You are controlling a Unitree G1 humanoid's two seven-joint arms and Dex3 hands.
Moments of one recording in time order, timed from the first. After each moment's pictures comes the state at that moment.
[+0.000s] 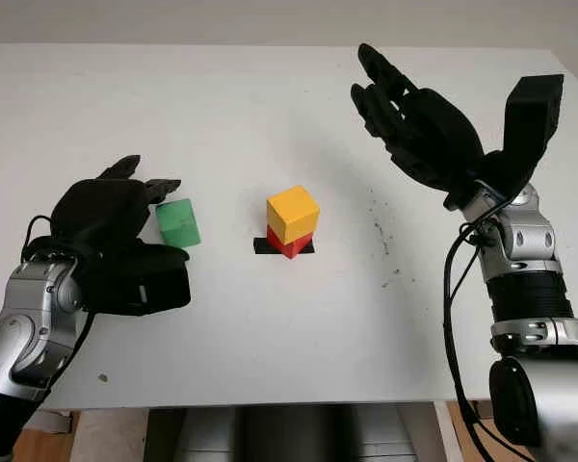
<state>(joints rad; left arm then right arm) -0.31 0.75 -0.14 -0.11 0.84 0.22 -0.25 -0.79 -0.35 -0.12 0.46 0.23 0.18 0.56</state>
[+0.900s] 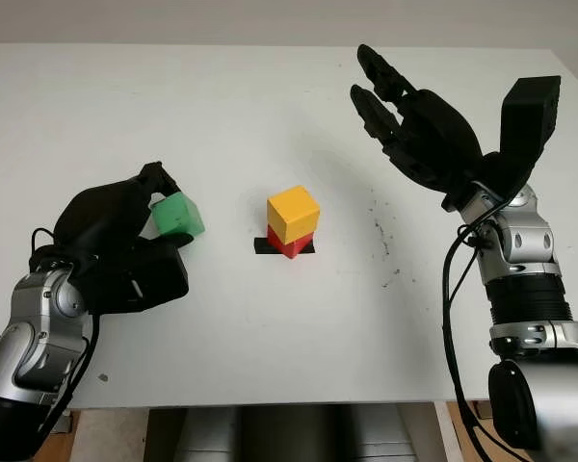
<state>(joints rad) -0.28 0.64 -0.03 -0.11 0.61 0.24 -0.23 -0.79 -0.35 -0.11 0.44 0.23 0.21 0.55</state>
